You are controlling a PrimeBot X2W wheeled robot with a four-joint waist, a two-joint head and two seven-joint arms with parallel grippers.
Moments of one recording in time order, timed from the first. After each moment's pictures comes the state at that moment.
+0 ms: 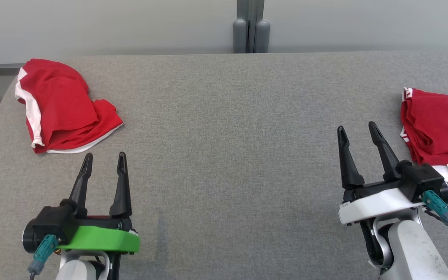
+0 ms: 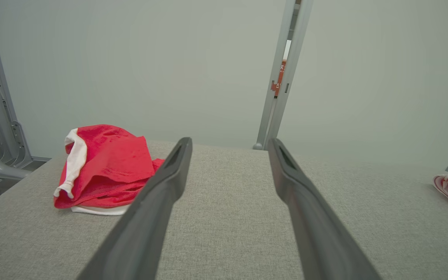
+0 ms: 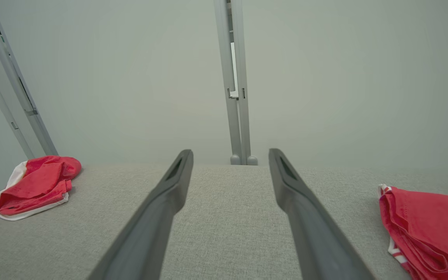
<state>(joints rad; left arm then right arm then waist) -0.09 0.05 -0.05 0.11 -0.25 -0.13 -0.26 -0.17 -0.05 0.05 0.14 0.15 0.13 -0.26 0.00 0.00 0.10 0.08</state>
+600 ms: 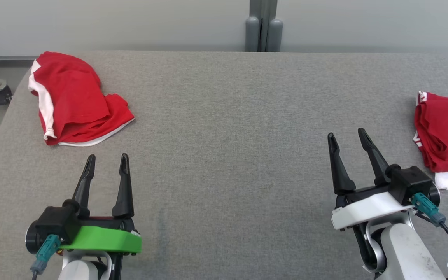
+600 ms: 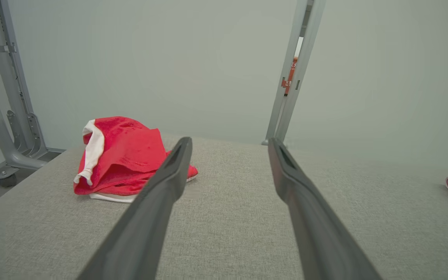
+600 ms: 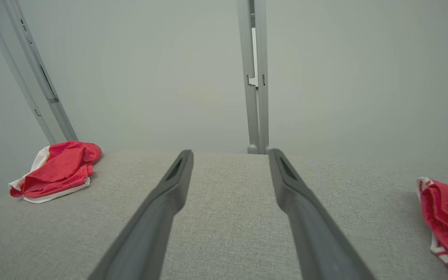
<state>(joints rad) -0.09 0.05 -0.06 0.12 -0.26 -0.12 -0.26 -0.17 -0.05 0.08 0.17 0.16 0.13 -0.26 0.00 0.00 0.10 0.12</state>
